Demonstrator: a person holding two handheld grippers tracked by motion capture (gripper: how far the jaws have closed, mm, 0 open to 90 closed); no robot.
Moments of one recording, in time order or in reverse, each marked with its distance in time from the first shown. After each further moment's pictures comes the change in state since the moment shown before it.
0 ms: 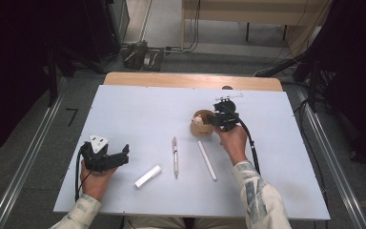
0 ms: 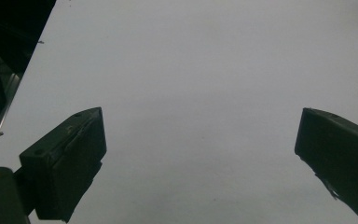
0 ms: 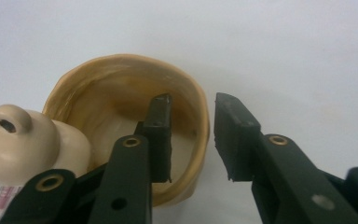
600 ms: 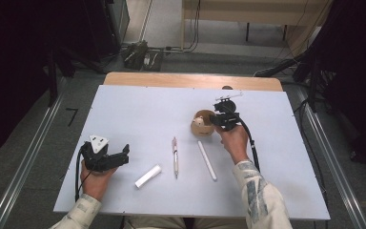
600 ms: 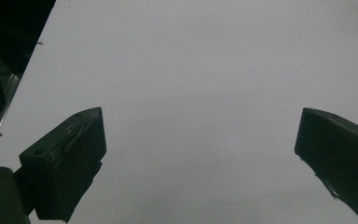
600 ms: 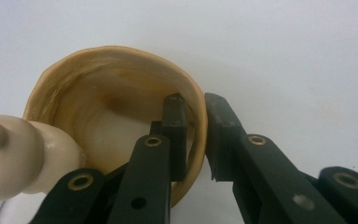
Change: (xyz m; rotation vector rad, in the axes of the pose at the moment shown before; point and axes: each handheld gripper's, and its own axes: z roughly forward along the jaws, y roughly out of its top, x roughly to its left) left arm -0.001 0.000 0.000 -0.002 -0.002 0.000; right arm -0.001 0.002 0.001 0.048 -0.004 -0.018
